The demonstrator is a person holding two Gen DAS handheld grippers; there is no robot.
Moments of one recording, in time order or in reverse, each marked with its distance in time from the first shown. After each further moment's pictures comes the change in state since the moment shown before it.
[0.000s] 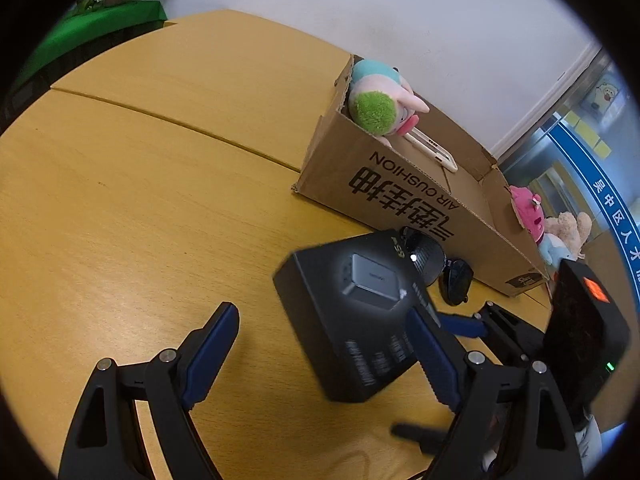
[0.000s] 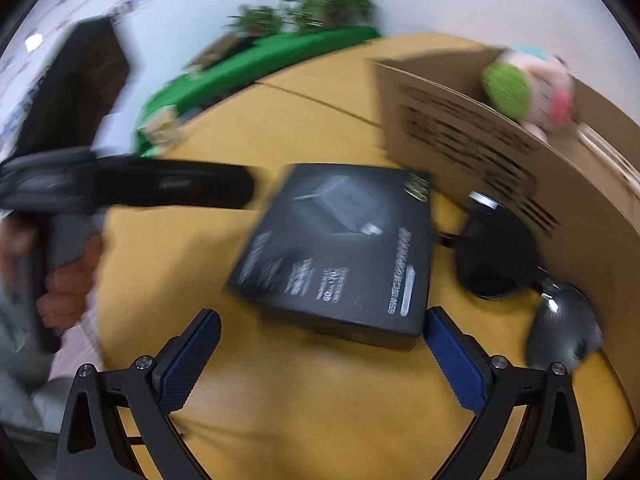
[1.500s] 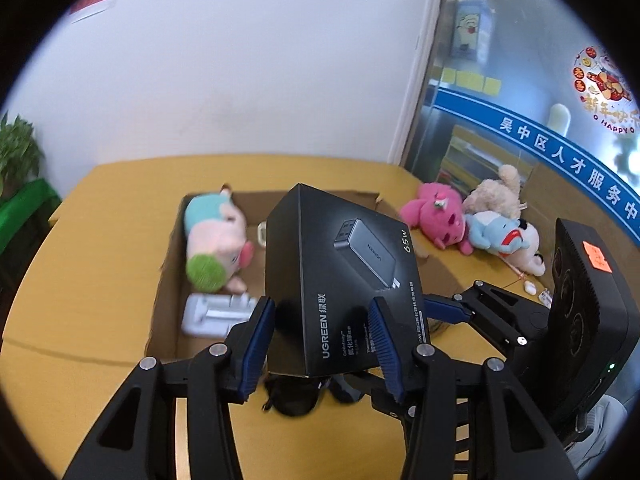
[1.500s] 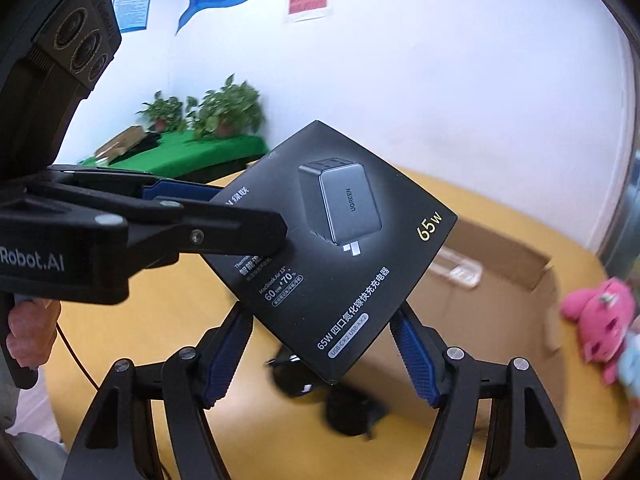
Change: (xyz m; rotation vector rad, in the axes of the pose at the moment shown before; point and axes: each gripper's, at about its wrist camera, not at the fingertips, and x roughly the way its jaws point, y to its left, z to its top) left arm -0.031 -0.190 0.082 0.512 -0.211 -0.113; right arm -0.143 -0.034 0.056 0.073 -0.351 -0.506
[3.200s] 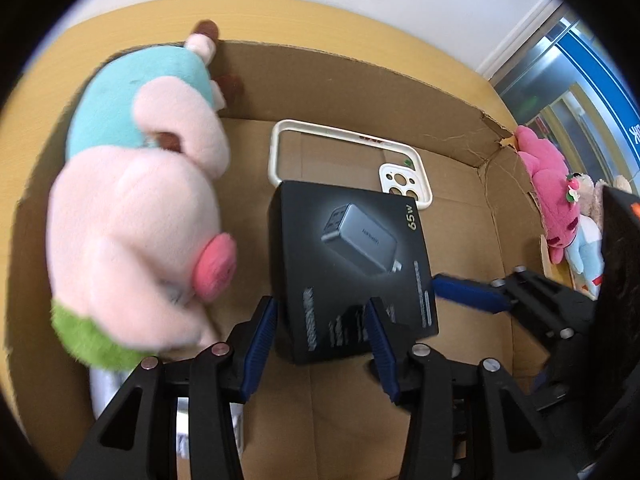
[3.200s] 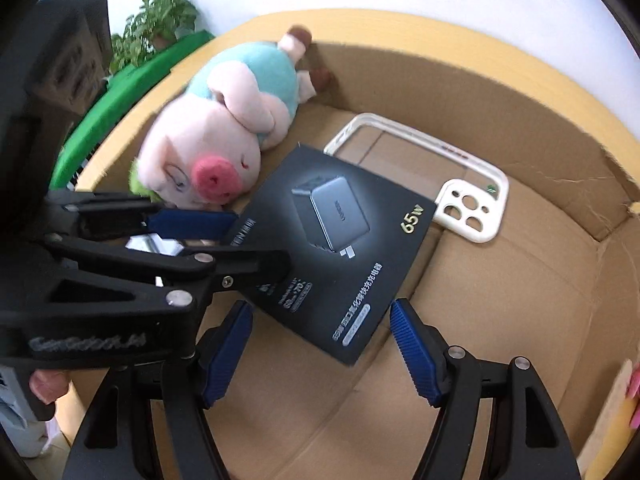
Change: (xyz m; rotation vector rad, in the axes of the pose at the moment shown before) left arm 0.264 0.075 0.038 -0.262 0.514 0.053; right arm 0.233 -0.170 0.009 0.204 0.533 0.159
